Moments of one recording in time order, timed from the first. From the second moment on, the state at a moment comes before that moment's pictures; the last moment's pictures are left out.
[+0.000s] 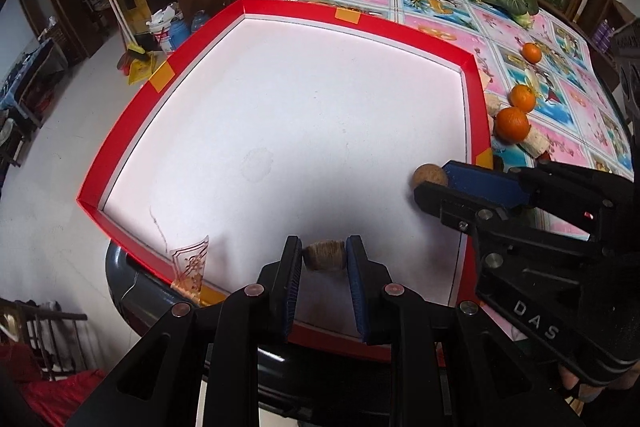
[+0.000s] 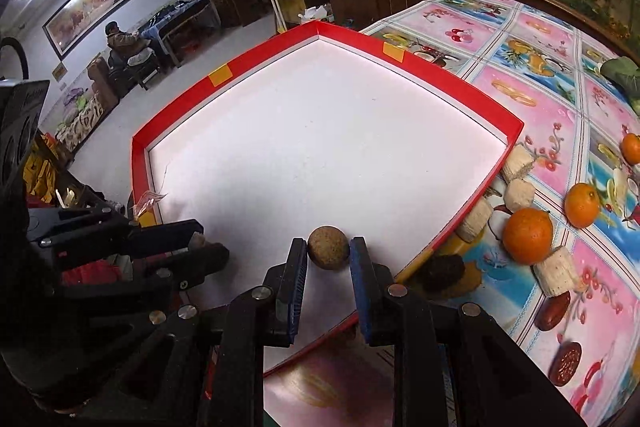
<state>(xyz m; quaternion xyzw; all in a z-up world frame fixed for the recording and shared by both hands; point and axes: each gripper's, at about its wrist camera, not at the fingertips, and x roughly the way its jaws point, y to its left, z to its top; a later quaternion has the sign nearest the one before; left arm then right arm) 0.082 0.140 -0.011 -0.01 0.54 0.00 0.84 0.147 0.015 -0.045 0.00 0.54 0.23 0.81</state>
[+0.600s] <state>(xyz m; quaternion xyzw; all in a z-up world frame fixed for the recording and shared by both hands) 0.040 0.067 0.021 0.00 0.39 -0.11 0.91 0.042 -0.149 0.023 0.14 0.40 0.08 0.90</state>
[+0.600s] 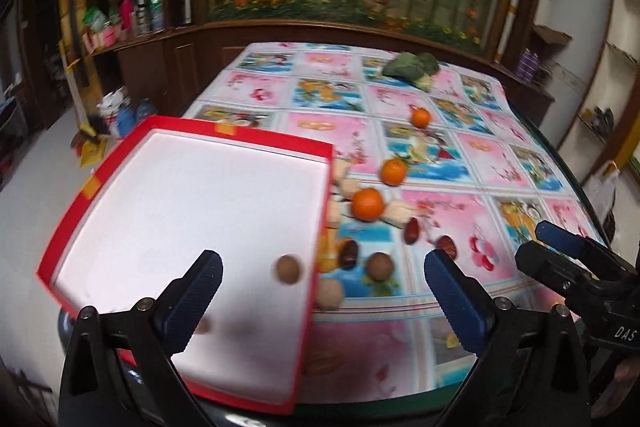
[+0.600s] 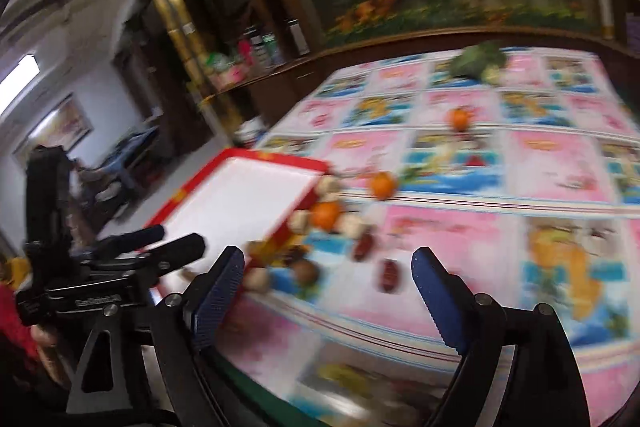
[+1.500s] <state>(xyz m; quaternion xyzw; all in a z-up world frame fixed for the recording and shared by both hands) 0.094 0.017 -0.008 0.05 0.48 -0.13 0.87 0.095 -0.151 -0.051 0.16 0.51 0.05 0.84</state>
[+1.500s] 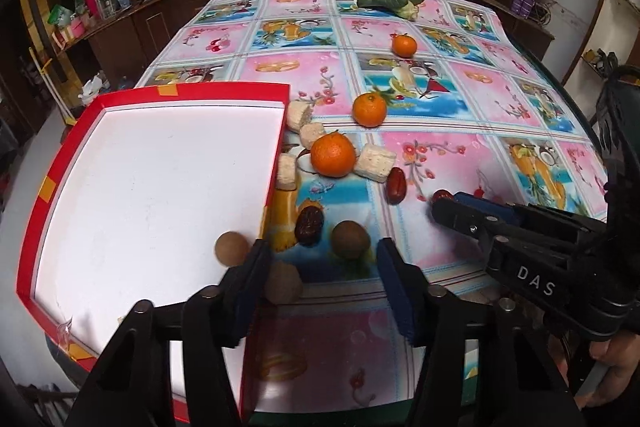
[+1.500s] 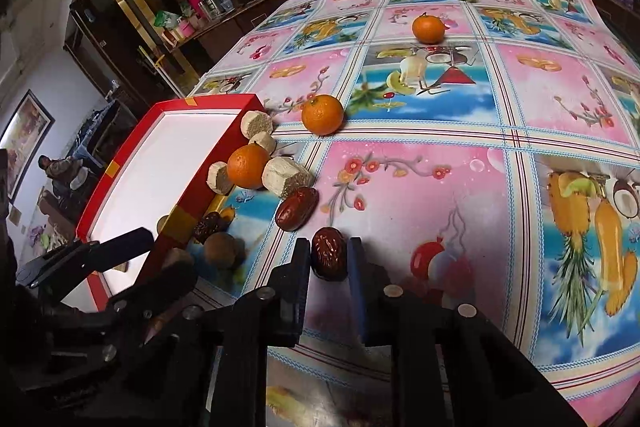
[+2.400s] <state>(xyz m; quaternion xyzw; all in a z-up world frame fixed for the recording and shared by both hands) 0.108 -0.011 -0.040 0.09 0.50 -0.13 0.85 0.082 -0.207 -0.049 0.24 0.47 0.00 0.85</state>
